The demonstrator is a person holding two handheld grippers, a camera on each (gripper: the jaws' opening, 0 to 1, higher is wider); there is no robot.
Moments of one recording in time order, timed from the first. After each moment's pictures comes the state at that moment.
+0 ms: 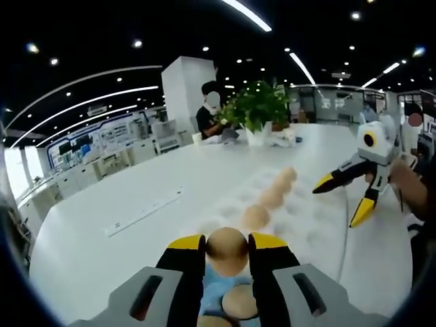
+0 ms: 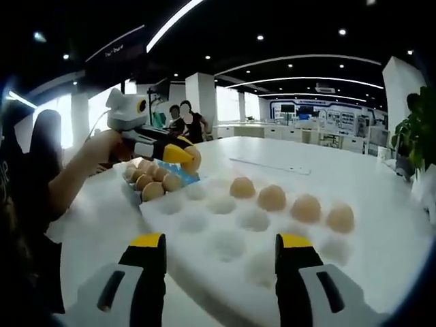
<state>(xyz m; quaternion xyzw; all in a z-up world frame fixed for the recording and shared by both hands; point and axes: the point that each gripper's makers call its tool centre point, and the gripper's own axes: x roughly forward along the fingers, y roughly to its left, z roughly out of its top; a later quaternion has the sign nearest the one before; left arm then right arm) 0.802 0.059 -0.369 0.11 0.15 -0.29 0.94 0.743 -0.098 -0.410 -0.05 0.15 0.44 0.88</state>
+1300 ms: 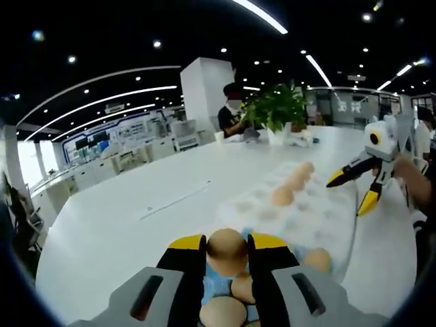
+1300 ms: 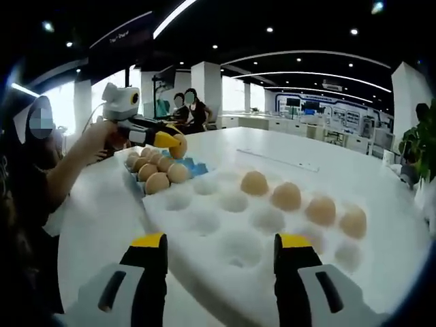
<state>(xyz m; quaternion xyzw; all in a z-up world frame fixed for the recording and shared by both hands) 0.783 0.136 -0.366 0.10 0.15 -0.24 0.96 0.739 -0.082 -0.416 -0.09 0.17 0.45 0.87</state>
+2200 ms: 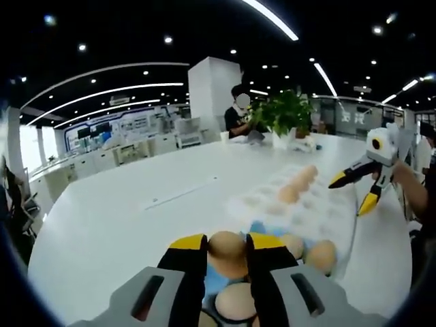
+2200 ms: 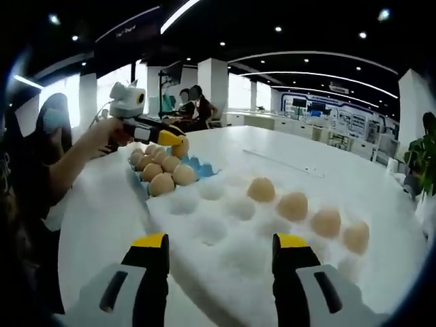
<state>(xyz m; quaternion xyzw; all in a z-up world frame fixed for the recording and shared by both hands) 0.777 0.149 -0.372 0.06 0.16 -0.24 0.96 0.744 -0.068 -0.406 -0.13 0.17 0.47 0.86</state>
